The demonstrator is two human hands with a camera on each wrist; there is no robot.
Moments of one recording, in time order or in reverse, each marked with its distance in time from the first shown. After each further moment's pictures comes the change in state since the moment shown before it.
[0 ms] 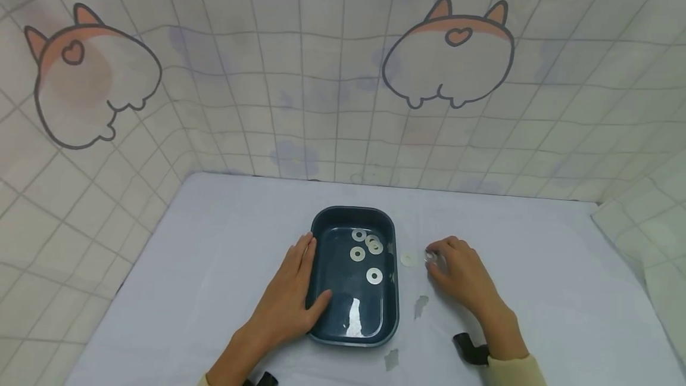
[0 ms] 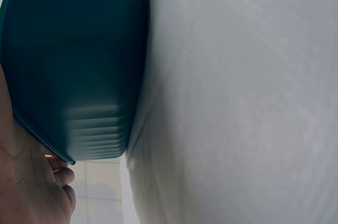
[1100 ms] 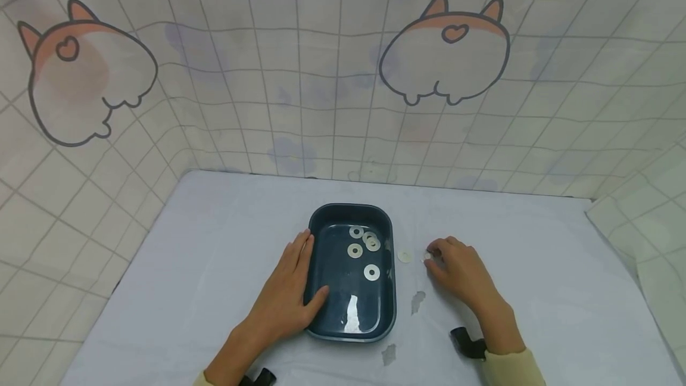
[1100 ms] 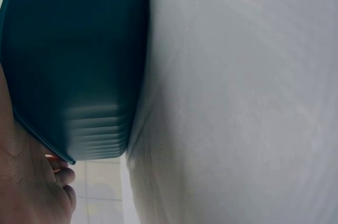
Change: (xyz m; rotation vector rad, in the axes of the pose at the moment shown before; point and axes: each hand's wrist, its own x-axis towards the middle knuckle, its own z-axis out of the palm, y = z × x) left_hand 0.001 0.000 0.002 0.019 0.022 0.010; right_hand -0.002 -0.002 -0.007 -0.014 -0.051 0.011
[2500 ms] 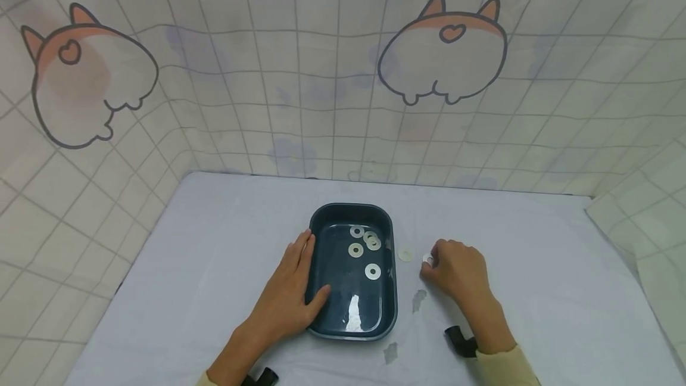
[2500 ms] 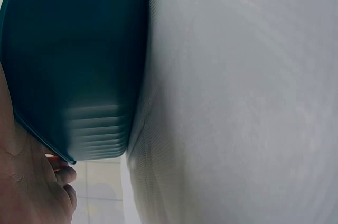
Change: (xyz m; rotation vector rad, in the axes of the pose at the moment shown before) left_hand -0.001 0.002 -0.001 -0.015 -0.009 -0.009; right_hand 0.004 -0.021 -0.004 -0.153 -0.043 0.142
